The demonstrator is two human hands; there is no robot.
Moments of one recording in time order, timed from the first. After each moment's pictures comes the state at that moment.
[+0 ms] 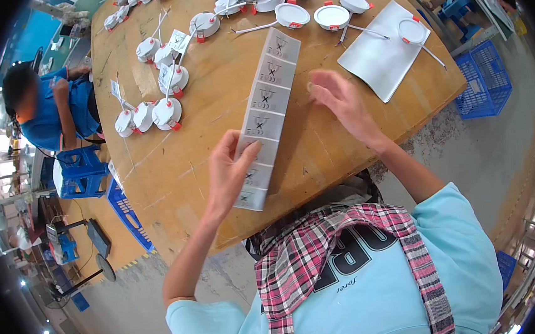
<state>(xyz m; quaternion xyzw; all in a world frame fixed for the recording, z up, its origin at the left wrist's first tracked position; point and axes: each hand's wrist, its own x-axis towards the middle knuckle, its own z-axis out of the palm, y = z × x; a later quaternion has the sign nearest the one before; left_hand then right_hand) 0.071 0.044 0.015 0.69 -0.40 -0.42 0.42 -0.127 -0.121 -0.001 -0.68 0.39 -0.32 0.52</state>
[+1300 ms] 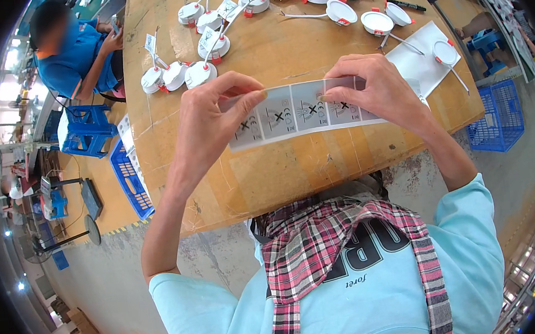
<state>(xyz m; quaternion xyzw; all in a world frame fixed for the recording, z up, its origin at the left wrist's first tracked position) 0.112 0.046 0.115 0.71 -0.55 -0.22 0.39 -0.095 -0.121 0.097 -0.89 0.21 -0.13 0.38</state>
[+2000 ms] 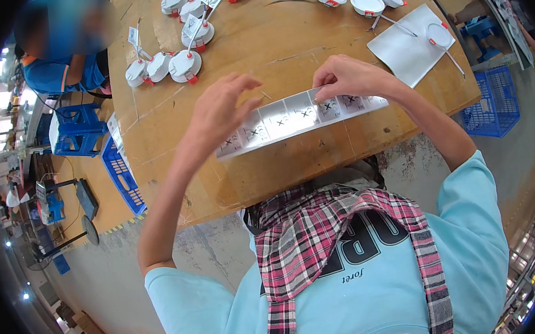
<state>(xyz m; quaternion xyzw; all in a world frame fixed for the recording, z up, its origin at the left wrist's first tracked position) 0.119 0.035 0.051 0.71 -0.60 -0.31 0.18 -0.088 -0.149 0.032 -0.88 0.18 0.11 0.43</state>
